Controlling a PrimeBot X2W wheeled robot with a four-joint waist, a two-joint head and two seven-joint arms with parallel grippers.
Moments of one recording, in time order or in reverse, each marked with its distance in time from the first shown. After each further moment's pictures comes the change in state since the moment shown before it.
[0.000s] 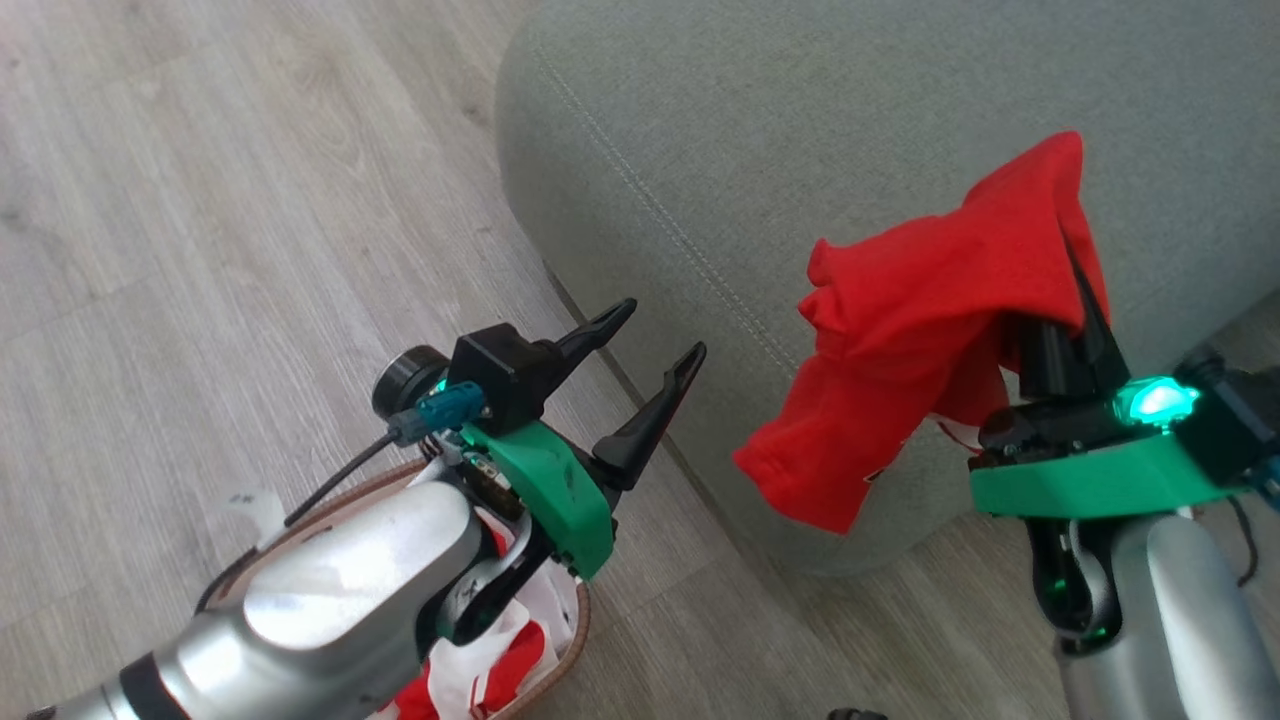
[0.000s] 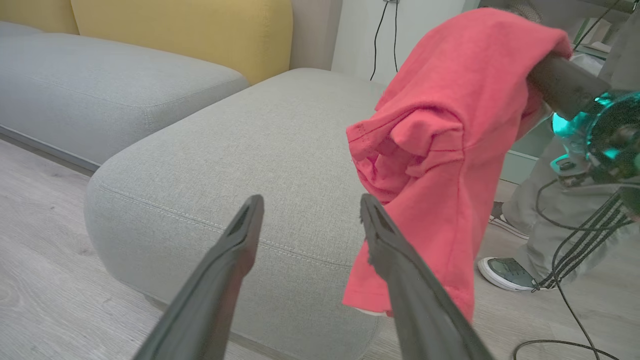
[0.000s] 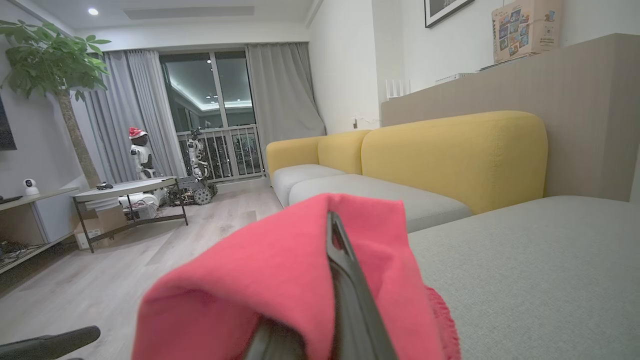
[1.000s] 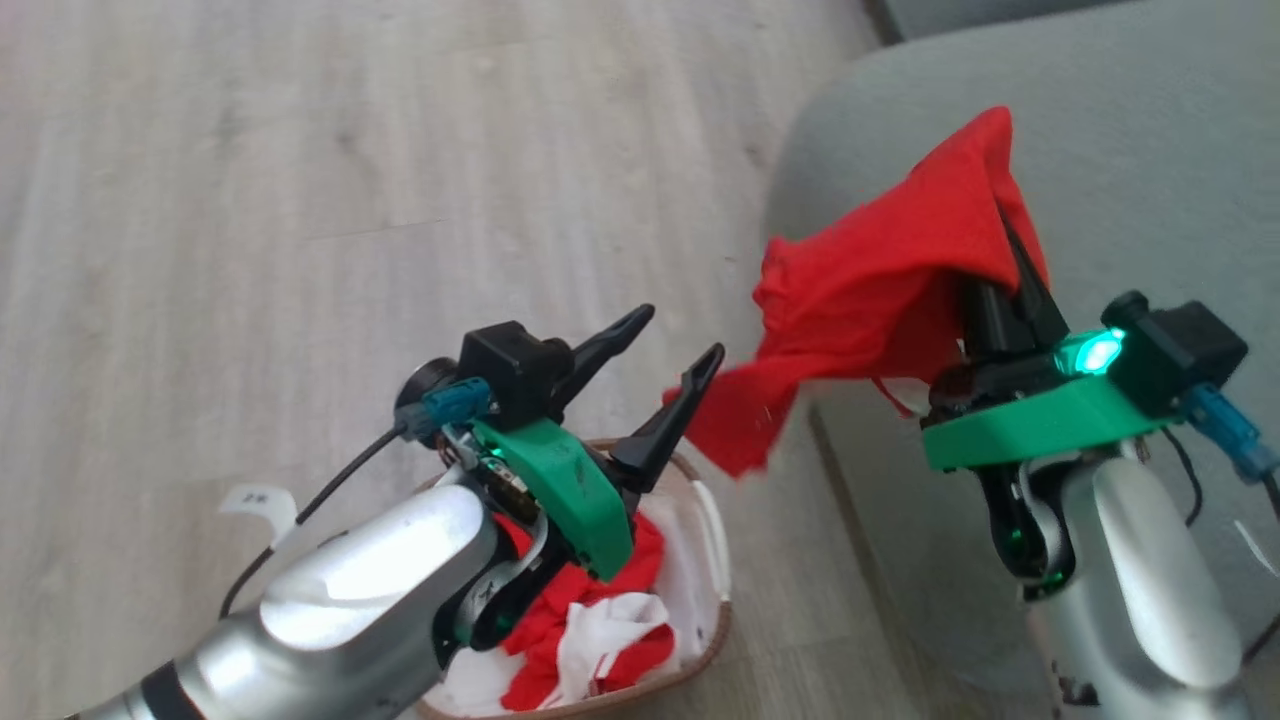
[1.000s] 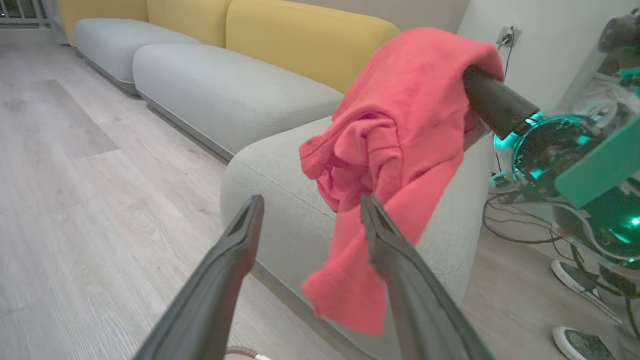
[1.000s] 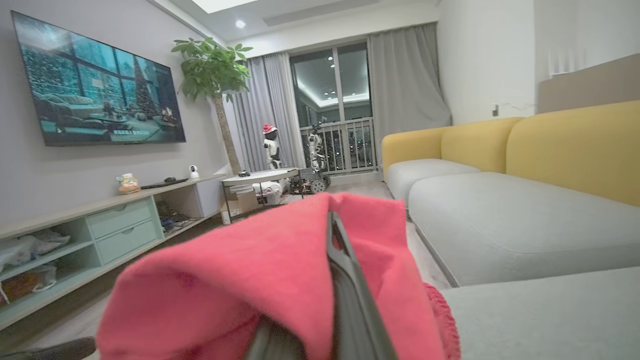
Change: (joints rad) left arm 0.023 -0.040 0.025 -0.003 -0.058 -0.007 0.012; right arm -0.130 -0.003 0.066 0.166 0.011 0.000 0.000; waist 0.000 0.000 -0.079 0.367
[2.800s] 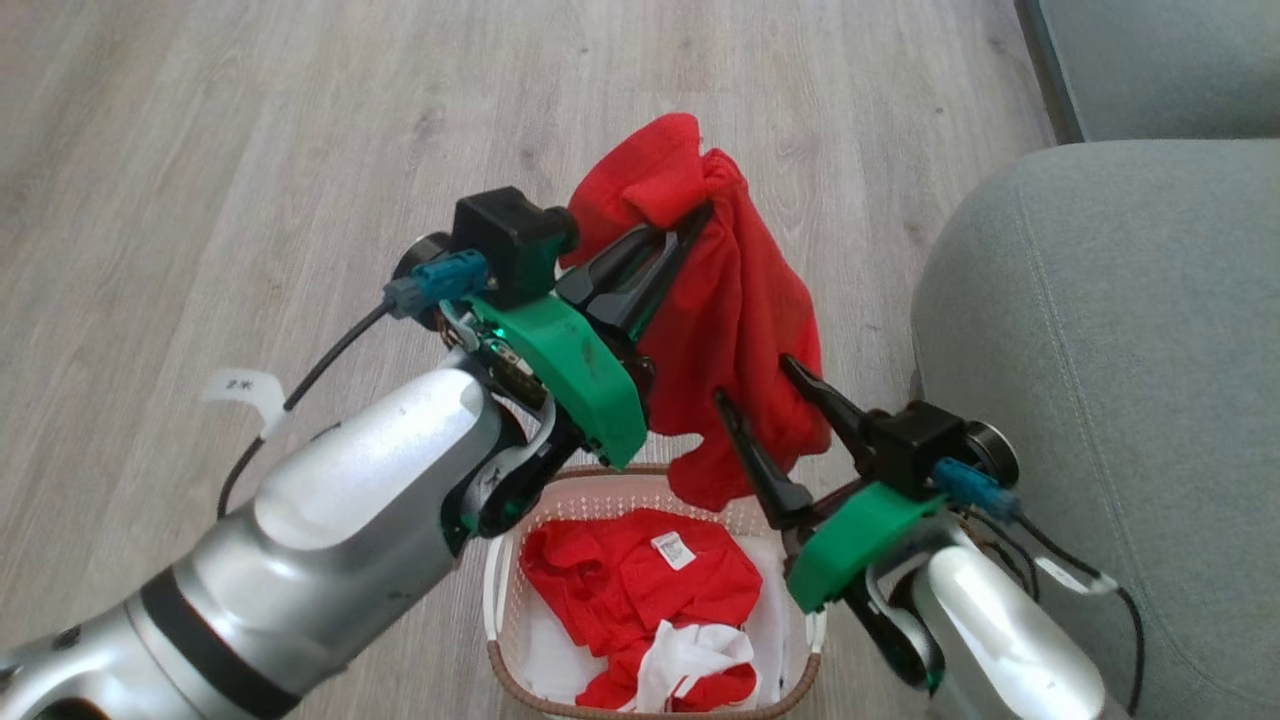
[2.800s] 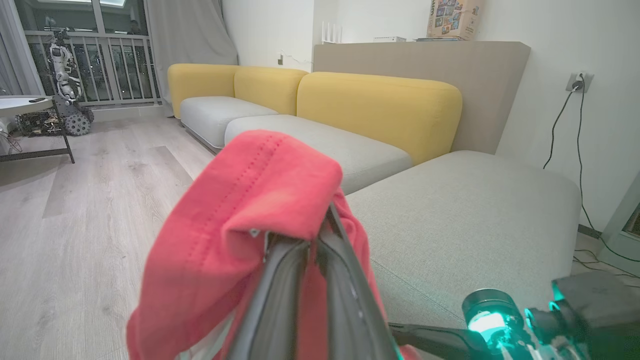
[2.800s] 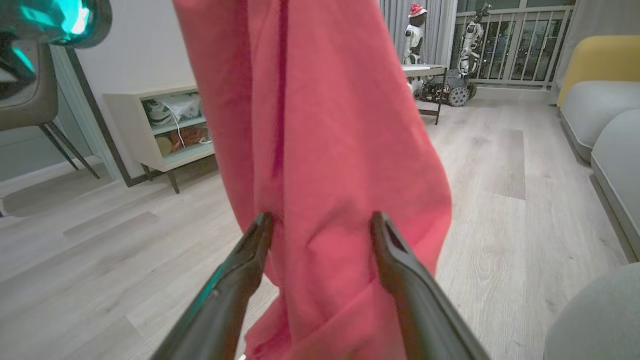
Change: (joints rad) left arm -0.154 -0.051 0.061 0.061 0.003 -0.039 0.033; right arm 0.036 -0.028 0.328 0.203 -0.006 0.000 0.065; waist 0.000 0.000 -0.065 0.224
